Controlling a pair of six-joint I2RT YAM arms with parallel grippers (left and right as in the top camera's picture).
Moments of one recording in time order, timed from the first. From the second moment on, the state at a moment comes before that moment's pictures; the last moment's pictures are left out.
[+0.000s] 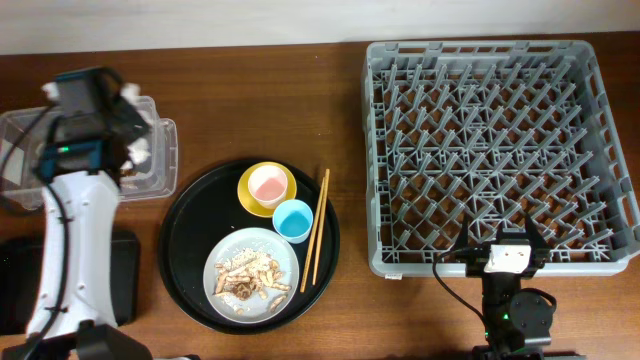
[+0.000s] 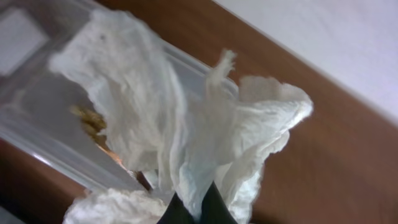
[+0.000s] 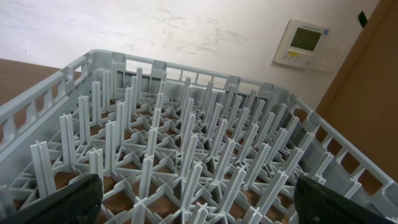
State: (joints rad) left arm 0.18 1.56 1.41 -0.64 -0.19 -0.43; right arm 0.01 0.01 0.01 -0.06 0.15 -0.21
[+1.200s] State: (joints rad) left arm -0.28 1.30 1.25 -1.34 0.33 -0.40; right arm 0.01 0.01 0.01 -0.06 0.15 -0.21
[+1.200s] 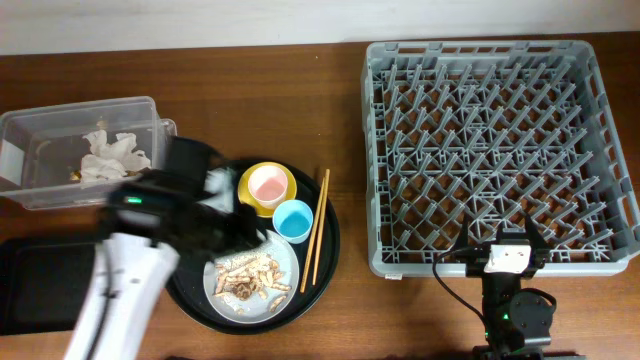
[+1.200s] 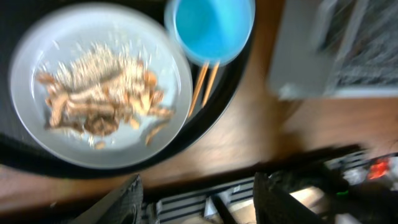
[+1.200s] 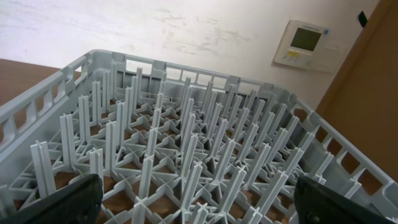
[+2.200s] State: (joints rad) left arm -0.85 1.60 0.93 -1.00 -0.10 -0.70; right arm 0.01 0.01 0.01 -0.06 0.15 -0.21
